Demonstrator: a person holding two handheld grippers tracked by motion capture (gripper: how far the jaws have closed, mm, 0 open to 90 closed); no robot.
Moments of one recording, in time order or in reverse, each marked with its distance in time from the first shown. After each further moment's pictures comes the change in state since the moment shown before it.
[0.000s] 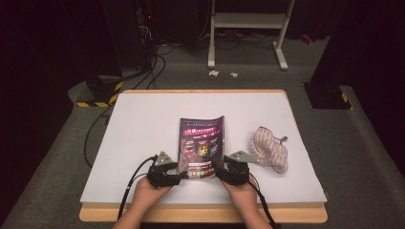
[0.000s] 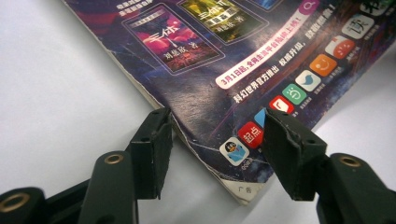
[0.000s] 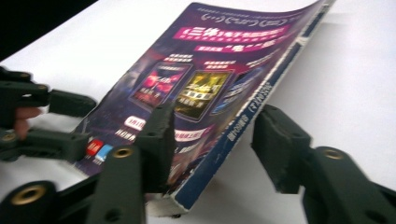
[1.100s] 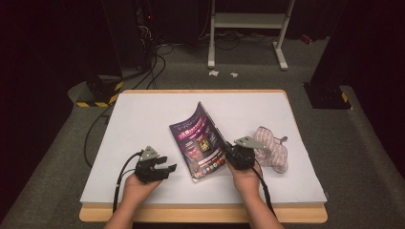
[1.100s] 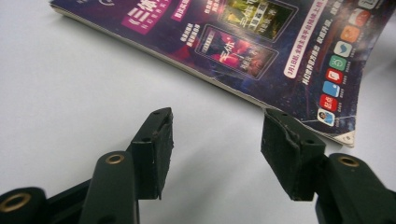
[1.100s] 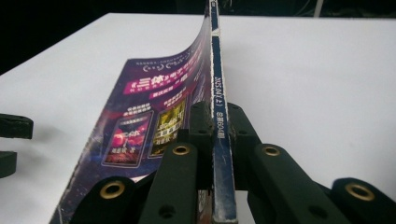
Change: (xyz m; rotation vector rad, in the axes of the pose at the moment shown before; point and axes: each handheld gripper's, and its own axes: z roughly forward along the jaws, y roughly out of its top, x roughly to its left) left arm 0.031 0.001 -0.029 -0.071 0.041 -0.052; right arm -0.023 0.038 0.004 -0.076 -0.052 -0.028
